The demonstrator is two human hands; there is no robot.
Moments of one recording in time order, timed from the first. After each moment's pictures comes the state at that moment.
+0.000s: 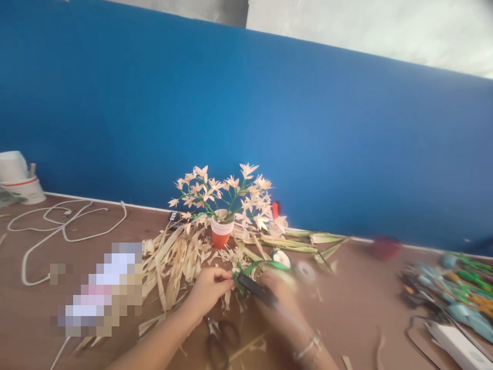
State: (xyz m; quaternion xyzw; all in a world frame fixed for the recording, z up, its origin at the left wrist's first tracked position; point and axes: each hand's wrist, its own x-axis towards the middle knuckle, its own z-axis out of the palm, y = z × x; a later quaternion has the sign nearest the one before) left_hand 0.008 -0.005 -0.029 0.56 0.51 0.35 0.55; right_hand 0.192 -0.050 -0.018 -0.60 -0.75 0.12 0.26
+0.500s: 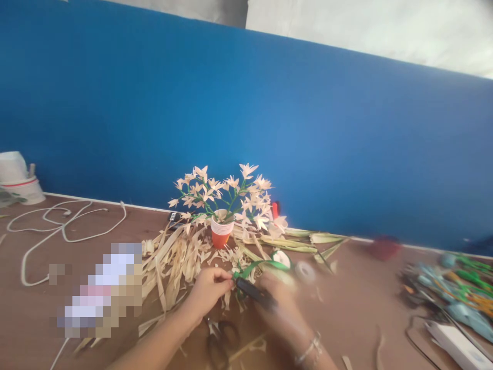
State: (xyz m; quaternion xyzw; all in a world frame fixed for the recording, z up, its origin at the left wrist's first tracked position) left_hand 0.008 -0.005 -0.031 0.56 0.50 0.35 0.55; right_hand 0.194 -0.050 -0.024 -0.58 -0.76 0.12 0.27
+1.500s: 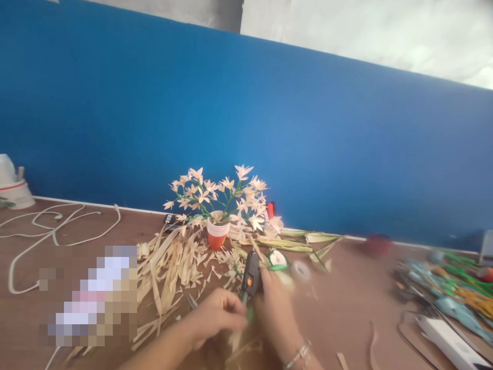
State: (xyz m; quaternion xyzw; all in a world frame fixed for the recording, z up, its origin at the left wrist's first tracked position) left_hand 0.014 -0.036 -0.028 0.48 0.40 0.24 0.75; right_hand 0.182 -0.051 -0.047 -0.69 -0.67 0.02 0.27
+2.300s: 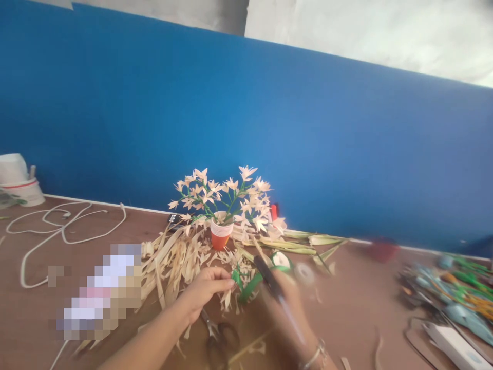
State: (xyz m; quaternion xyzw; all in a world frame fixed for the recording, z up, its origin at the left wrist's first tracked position) left_hand -0.002 -0.005 -0.009 0.46 0.43 0.32 0.70; right_hand 0.200 -0.055 -0.025 -0.59 -0.67 0.15 0.42
